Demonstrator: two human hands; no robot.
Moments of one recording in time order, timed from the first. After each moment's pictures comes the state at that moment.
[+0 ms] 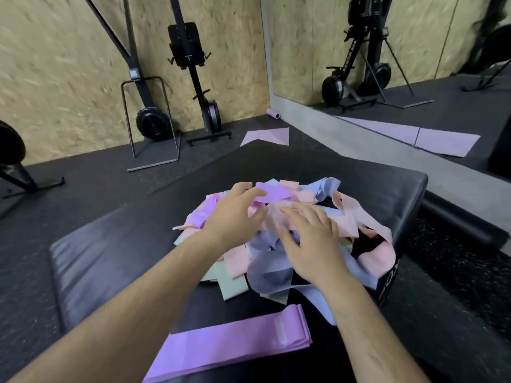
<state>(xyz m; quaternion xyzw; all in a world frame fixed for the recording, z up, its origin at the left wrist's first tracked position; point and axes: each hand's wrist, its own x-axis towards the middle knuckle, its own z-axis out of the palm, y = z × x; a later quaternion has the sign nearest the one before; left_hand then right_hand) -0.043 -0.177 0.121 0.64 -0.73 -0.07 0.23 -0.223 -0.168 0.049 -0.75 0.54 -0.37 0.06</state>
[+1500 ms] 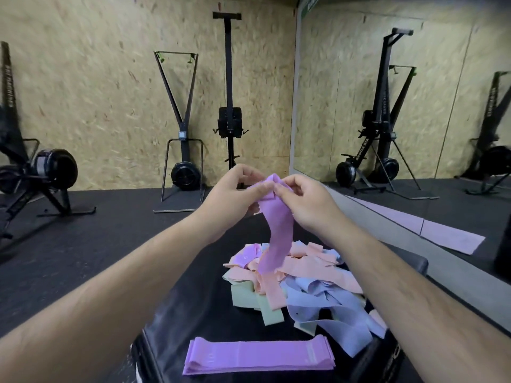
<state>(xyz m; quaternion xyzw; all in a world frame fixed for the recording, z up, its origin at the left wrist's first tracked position) 0.019 -0.007 0.317 0.46 -0.62 -0.27 0.58 -0.148 -0.062 0.306 -0.75 0.35 -0.49 0.27</state>
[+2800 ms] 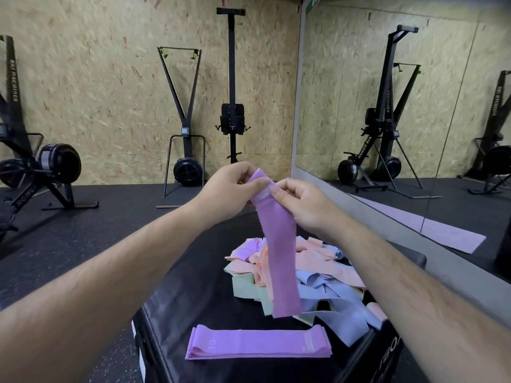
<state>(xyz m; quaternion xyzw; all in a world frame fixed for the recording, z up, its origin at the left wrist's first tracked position) 0.023 0.004 0.326 0.54 -0.67 -0.13 0.50 -0.152 -0.044 0.302 -0.78 0.30 -0.41 0.37</state>
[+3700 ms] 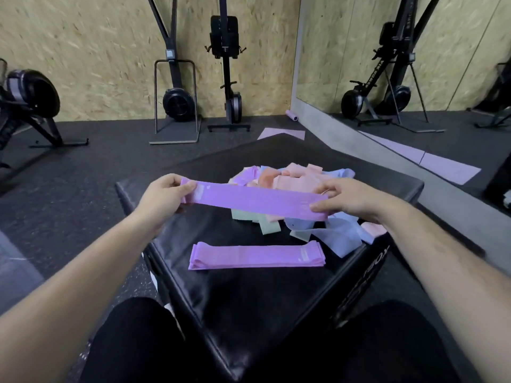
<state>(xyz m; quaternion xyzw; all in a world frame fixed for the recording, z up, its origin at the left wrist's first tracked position) 0.117 0.028 0.151 0.67 -0.43 -0.27 0.54 -0.246 -0.075 0.177 -0.75 0.47 -0.18 0.43</state>
